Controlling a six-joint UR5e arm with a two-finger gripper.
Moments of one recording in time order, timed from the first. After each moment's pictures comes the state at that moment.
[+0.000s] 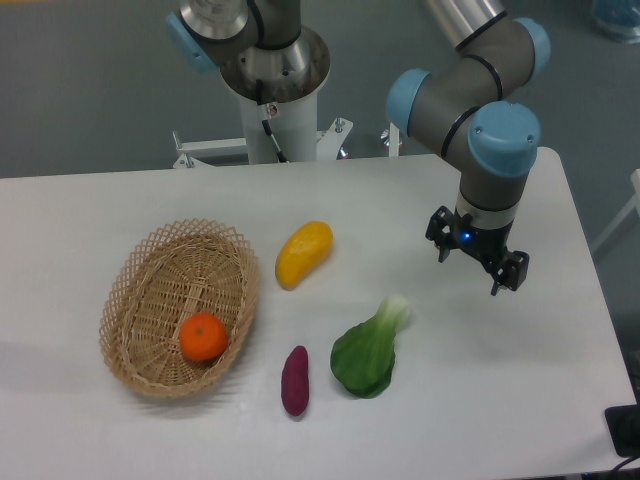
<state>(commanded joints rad) 2.68 -1.94 -1.67 -0.97 1.56 1.44</state>
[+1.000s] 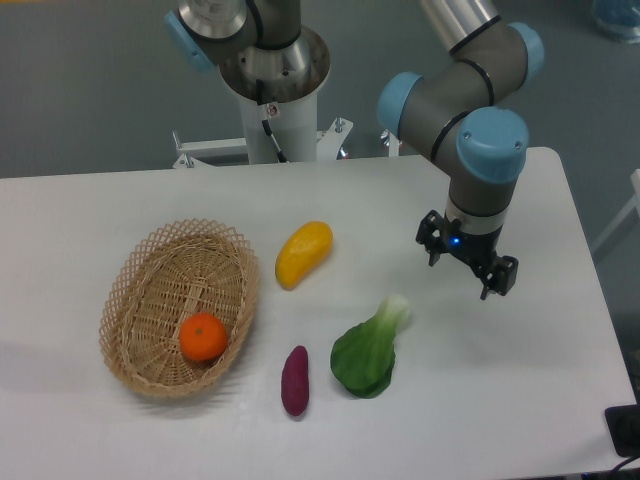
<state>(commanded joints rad) 2.62 -1.94 -1.67 -0.98 1.56 1.38</state>
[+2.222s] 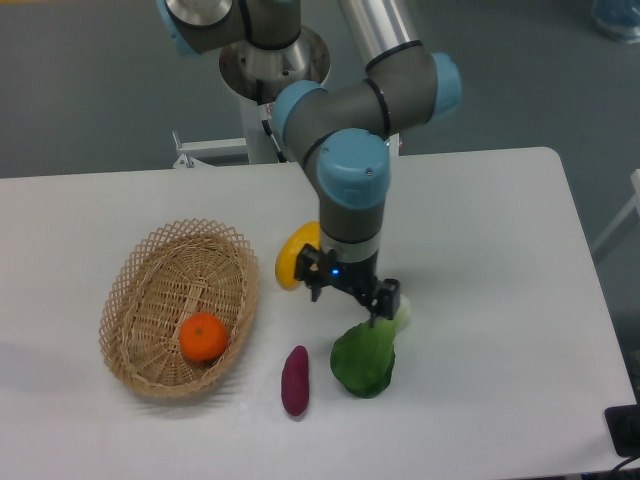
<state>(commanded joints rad) 2.33 -1.89 -1.69 -0.97 1.47 0.81</state>
